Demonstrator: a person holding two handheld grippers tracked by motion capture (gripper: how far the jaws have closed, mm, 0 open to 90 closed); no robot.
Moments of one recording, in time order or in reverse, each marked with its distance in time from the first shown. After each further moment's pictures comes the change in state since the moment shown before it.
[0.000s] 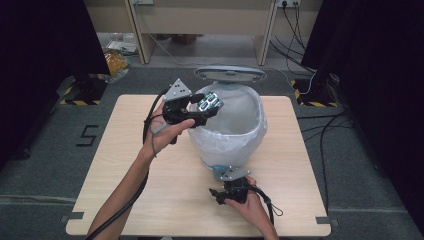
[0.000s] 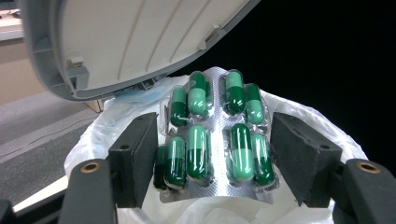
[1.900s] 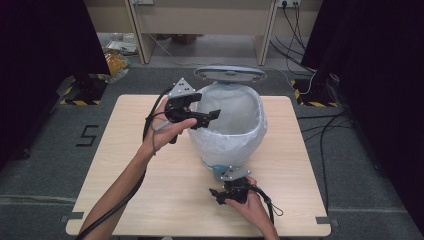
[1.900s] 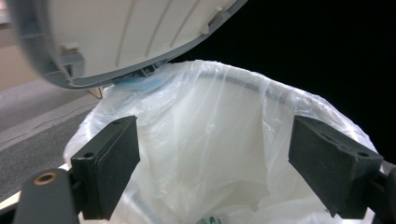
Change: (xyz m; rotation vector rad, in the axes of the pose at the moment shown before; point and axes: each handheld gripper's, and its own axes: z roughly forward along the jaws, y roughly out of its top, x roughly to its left) left arm 0.001 0.003 0.000 0.068 0.008 -0.001; right arm -0.001 0.000 0.000 -0.003 0.004 -0.003
